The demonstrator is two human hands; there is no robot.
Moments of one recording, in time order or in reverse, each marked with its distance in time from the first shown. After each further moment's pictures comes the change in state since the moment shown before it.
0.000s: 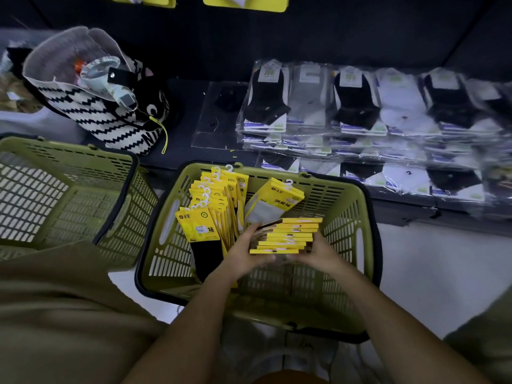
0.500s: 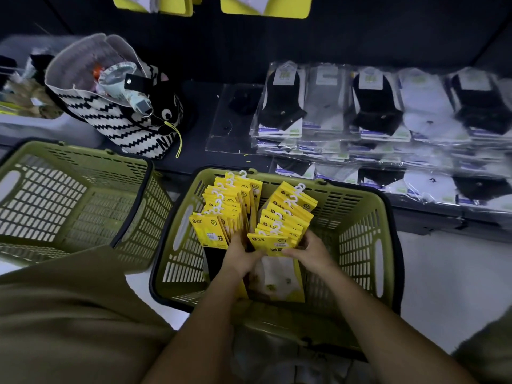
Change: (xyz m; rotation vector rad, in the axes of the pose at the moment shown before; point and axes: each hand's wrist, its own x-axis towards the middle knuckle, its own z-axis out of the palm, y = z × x) left_hand 0.008 -0.002 -0.022 -0.117 0.297 -0.259; right_hand 0.034 -0.010 0.036 0.076 0.114 0.097
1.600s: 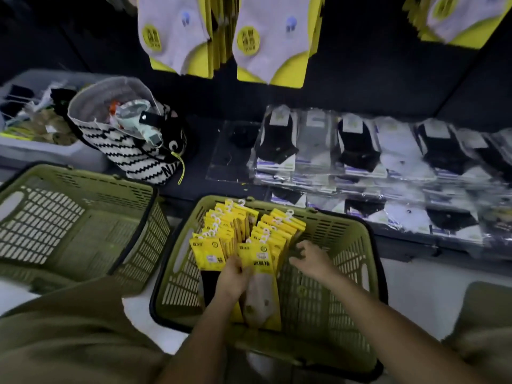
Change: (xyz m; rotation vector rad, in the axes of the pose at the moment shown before) left_hand -0.016 0.007 -0.011 0.107 0.098 0.096; right_hand -0.012 -0.054 -0.034 -0.502 0.034 0.000
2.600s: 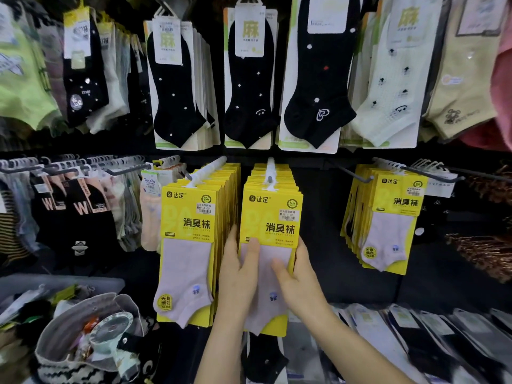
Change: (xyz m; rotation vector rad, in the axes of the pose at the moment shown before) left_hand 0.010 0.392 -0.163 -0.471 0.302 0.952; right_hand -0.050 -0.275 -0.255 0.615 0.637 -0.791
